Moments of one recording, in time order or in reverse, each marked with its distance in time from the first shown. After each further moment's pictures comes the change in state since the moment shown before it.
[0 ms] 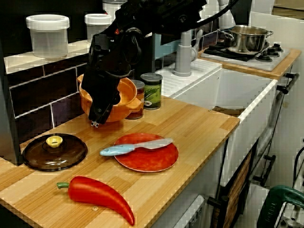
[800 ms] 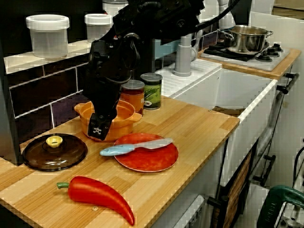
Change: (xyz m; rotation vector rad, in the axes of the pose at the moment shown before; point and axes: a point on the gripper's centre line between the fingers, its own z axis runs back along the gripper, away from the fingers) arm -0.006 0.007 -0.002 -0.002 0.039 0.007
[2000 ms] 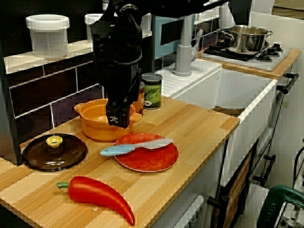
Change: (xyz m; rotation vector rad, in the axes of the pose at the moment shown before) arm -0.022 0.005 0.050 -0.108 0.201 -0.048
